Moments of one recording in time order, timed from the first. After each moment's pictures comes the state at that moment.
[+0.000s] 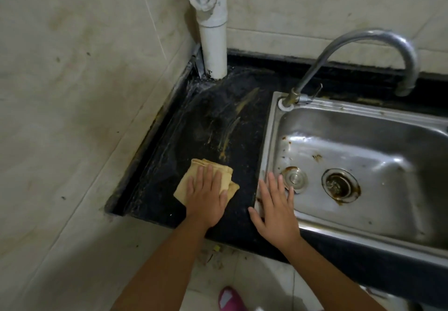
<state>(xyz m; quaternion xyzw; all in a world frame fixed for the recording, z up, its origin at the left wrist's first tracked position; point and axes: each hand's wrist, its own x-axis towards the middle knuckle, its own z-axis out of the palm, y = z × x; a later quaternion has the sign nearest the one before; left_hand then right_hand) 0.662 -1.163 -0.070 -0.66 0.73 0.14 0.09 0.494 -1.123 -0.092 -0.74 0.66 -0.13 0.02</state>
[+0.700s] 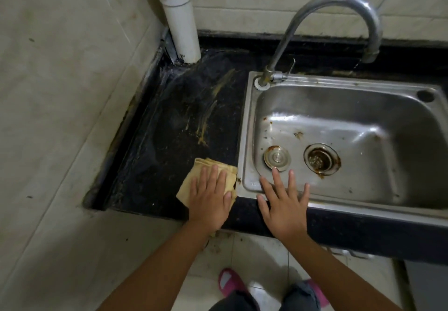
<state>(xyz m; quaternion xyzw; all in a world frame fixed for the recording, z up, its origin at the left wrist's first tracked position) 0.620 -1.114 -0.079 -0.60 0.78 0.14 0.07 0.456 -1.072 -0.100 -0.66 0.75 -0.04 -0.01</state>
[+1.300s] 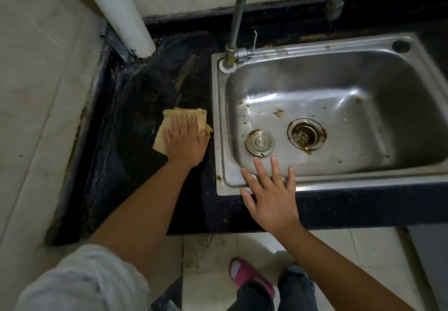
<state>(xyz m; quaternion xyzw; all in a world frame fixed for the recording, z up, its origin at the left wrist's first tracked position) 0.584 -1.241 -0.088 -0.62 0.76 0.16 0.08 0.452 -1.073 -0.115 -0.65 0.76 -0.05 0.00</state>
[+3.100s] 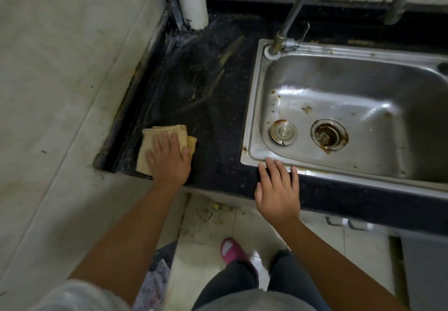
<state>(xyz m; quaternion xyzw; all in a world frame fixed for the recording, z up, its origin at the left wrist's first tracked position) 0.689 -1.132 -0.082 -0.76 0.62 0.16 0.03 0.482 -1.037 -0.117 -0.69 0.70 -0.13 -0.13</state>
